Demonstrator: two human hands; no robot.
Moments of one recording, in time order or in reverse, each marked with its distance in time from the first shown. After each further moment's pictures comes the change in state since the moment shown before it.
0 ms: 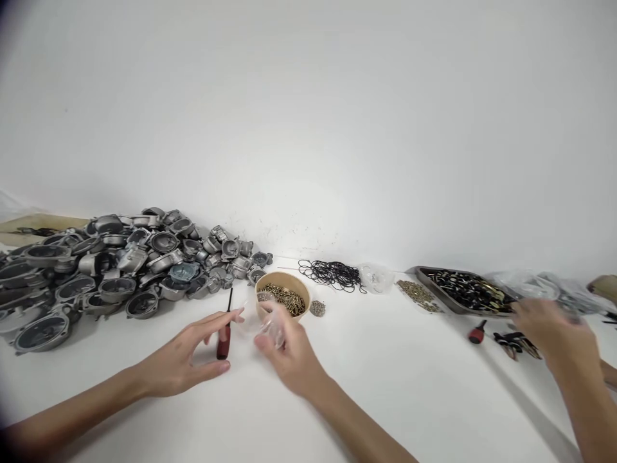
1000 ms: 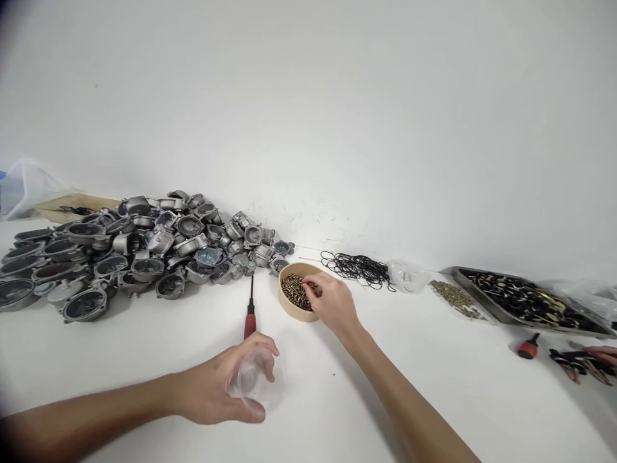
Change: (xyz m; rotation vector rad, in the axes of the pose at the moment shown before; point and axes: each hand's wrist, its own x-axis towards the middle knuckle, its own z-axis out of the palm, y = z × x) left_hand -0.011 0.016 0.030 -0.586 -0.281 -0.151; right_hand 0.066 0.035 -0.039 -0.711 0.188 -0.051
